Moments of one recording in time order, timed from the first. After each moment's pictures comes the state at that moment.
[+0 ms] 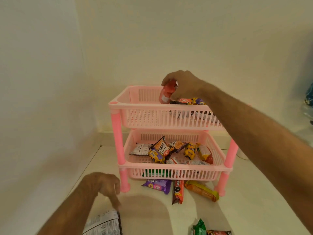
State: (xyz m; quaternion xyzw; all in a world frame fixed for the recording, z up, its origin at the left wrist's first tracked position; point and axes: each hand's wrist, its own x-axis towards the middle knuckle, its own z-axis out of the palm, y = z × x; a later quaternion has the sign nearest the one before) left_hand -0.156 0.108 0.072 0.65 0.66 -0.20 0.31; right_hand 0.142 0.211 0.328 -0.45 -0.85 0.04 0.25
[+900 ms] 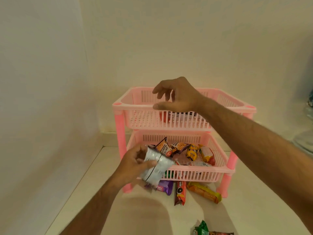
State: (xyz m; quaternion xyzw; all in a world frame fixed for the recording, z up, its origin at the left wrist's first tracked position) left_hand -0.078 0.095 0.099 0.66 0.42 0.50 0.38; right_hand 0.123 0.173 0.306 -0.25 -0.91 0.01 0.33
